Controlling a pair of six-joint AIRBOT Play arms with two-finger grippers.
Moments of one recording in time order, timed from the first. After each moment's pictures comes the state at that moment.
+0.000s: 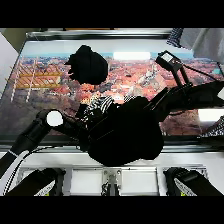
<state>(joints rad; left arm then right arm) -0.46 -0.98 0.77 1.02 -1.31 -0.78 0.27 -0.95 1.34 -1.09 1.46 1.12</state>
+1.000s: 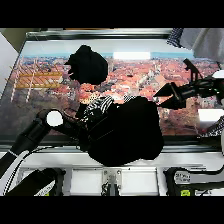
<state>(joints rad) -0.46 -0.98 0.77 1.02 -1.31 -0.78 -0.27 -1.54 1.32 -0.47 1.83 0.00</state>
